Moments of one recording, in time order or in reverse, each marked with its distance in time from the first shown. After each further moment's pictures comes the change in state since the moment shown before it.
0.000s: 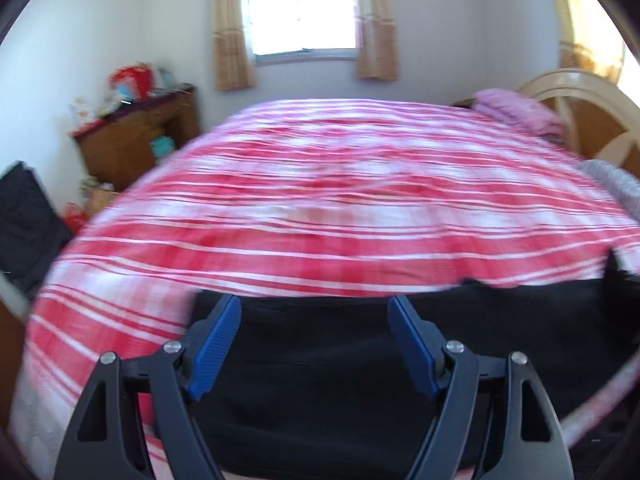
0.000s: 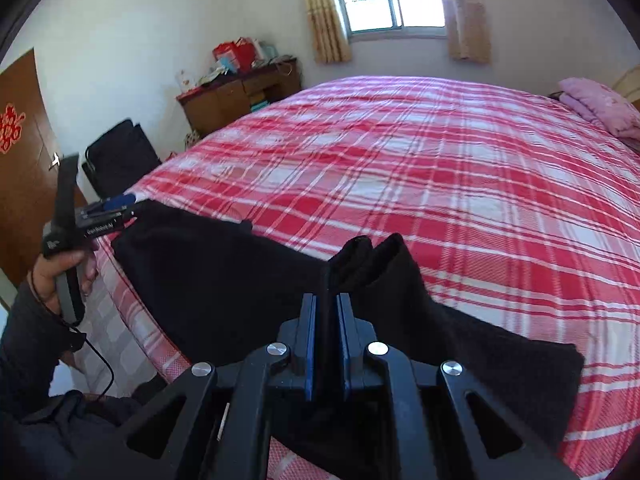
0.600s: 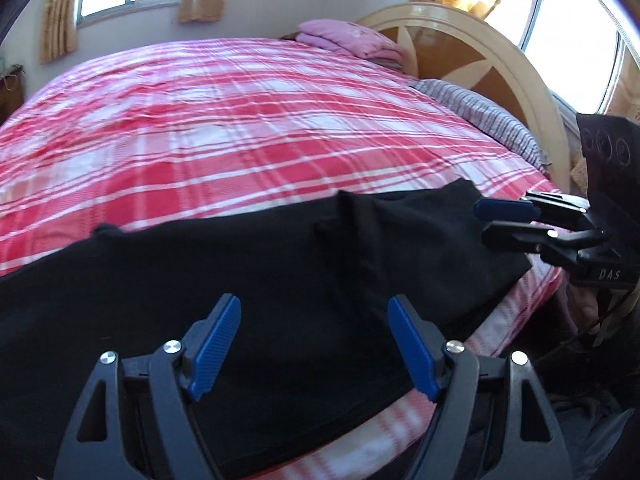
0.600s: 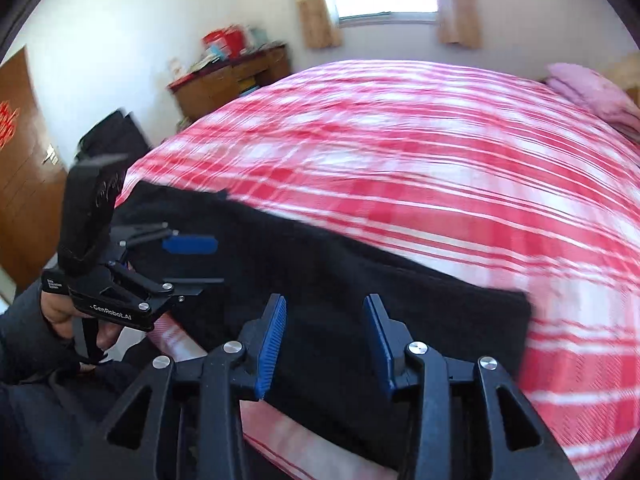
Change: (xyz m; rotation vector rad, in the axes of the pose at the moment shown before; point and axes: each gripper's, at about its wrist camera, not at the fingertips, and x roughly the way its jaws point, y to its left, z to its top) left arm 0.027 -0.189 -0.028 0.185 0.244 -0.576; right arm -0.042 -0.046 -0.033 0.057 0.029 -0.044
